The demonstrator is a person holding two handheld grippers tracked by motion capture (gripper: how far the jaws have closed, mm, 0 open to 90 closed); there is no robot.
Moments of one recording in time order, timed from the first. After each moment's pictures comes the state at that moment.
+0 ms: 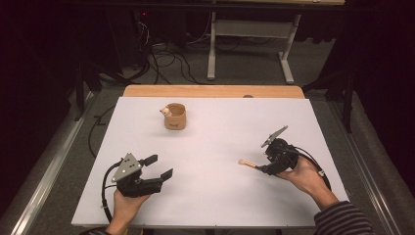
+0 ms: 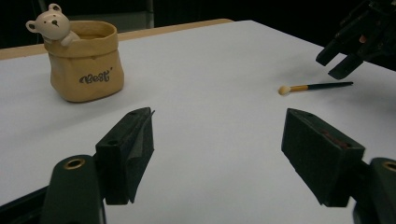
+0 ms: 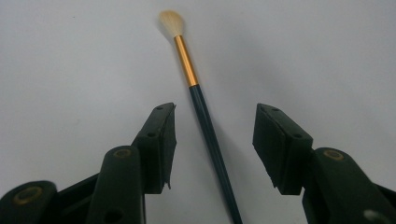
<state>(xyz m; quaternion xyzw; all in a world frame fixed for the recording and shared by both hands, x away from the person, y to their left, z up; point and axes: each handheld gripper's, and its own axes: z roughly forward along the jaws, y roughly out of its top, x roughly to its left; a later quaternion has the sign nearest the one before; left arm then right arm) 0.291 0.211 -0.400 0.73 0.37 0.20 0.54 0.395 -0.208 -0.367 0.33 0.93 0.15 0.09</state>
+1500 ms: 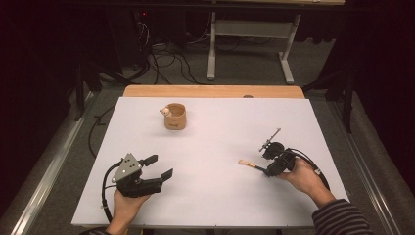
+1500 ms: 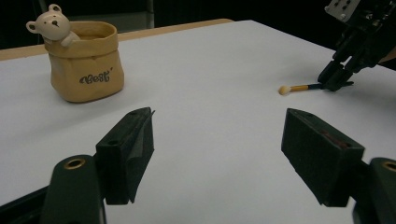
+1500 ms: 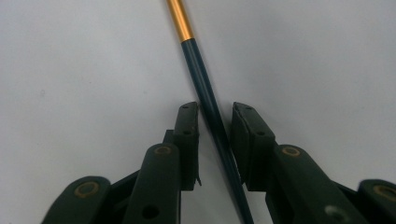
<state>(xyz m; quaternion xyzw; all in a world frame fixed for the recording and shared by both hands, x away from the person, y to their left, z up) 0.290 0.211 -0.400 0.73 0.37 0.20 0.54 0.404 -0.208 -0.388 0.35 0.93 0.07 0.04</state>
